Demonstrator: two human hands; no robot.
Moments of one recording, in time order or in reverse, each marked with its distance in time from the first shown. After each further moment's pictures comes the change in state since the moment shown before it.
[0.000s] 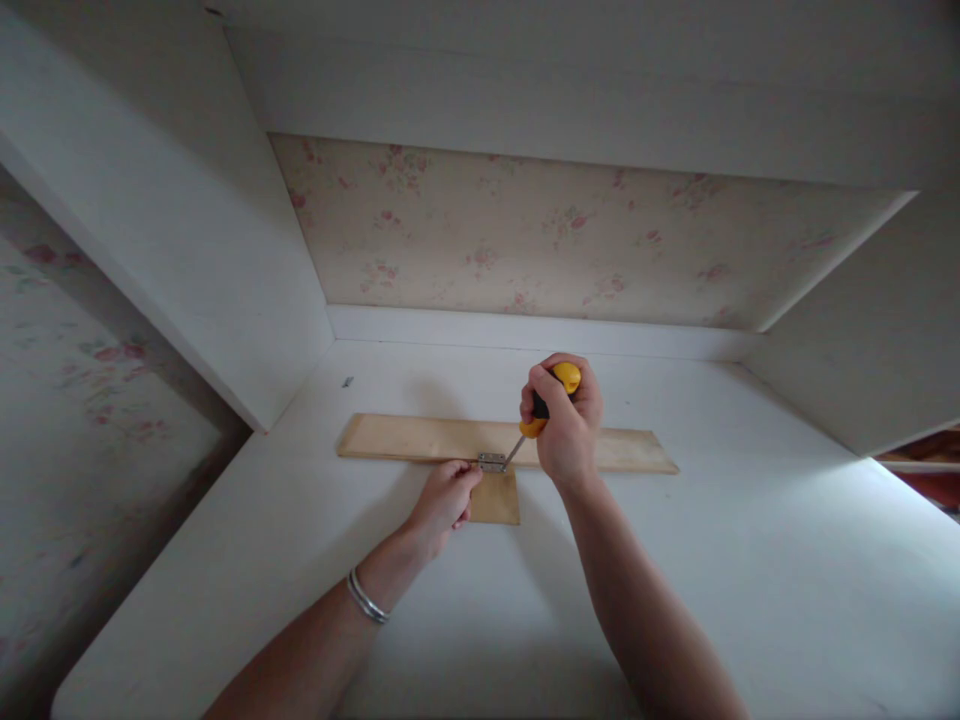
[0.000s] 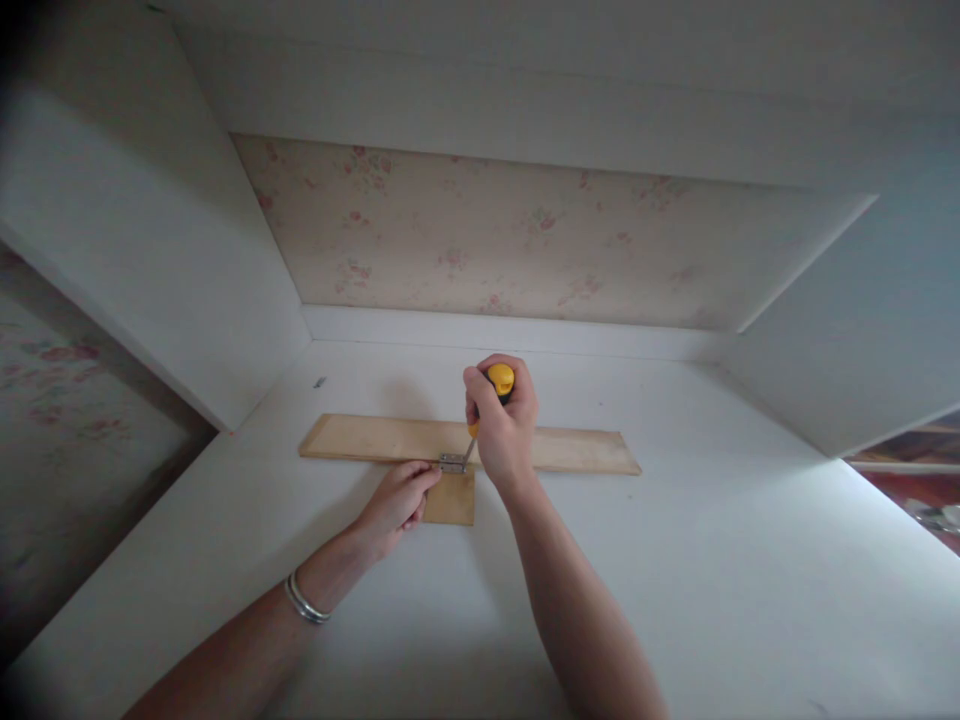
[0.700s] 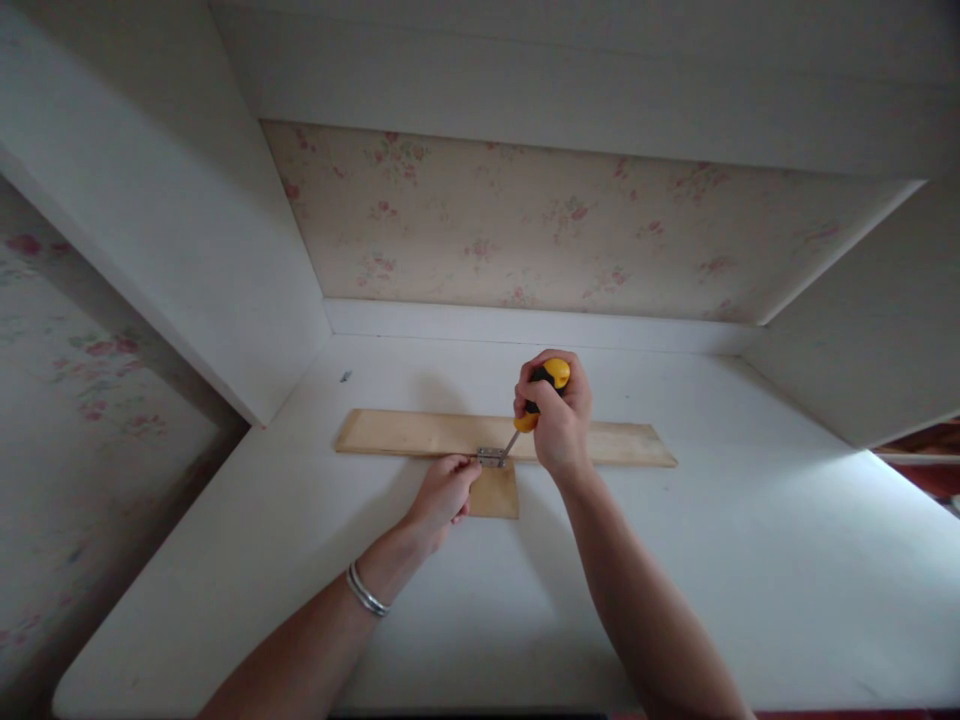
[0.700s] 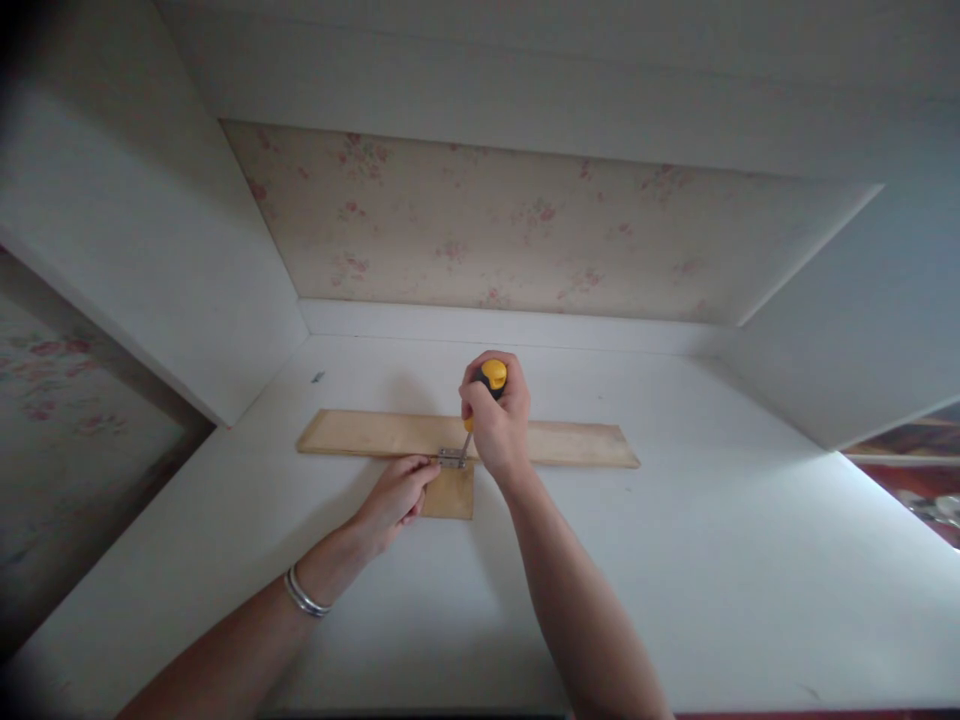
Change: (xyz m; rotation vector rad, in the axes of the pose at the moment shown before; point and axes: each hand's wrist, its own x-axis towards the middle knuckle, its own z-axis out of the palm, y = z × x) left_hand -0.002 0.000 0.001 -0.004 -0.013 -0.004; right_hand 0.001 0.008 -0.005 -0.092 -0.084 0.005
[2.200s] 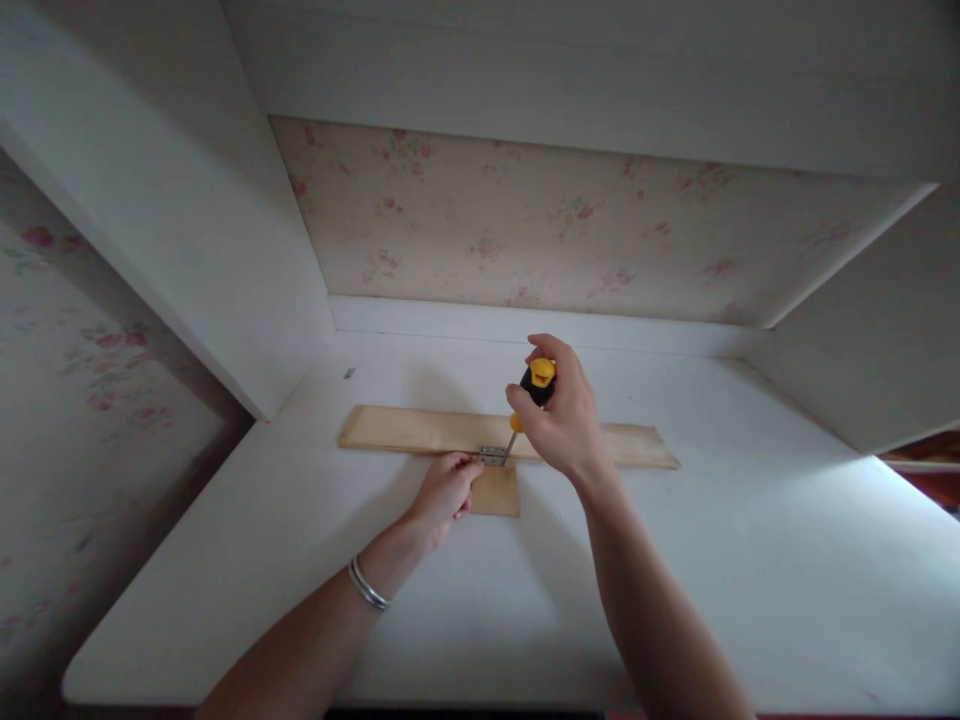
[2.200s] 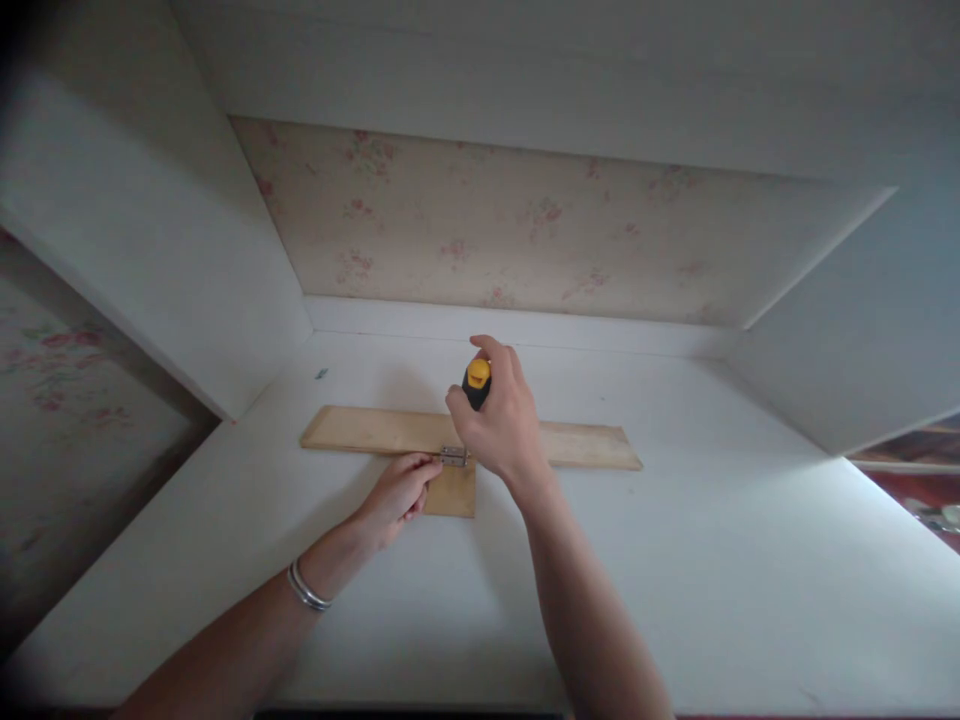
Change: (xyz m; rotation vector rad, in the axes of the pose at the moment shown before) left_hand -0.001 0.000 -0.001 -0.032 -0.004 0.008; right_hand 0.000 -0.024 -0.010 -0.787 -0.151 -0.254
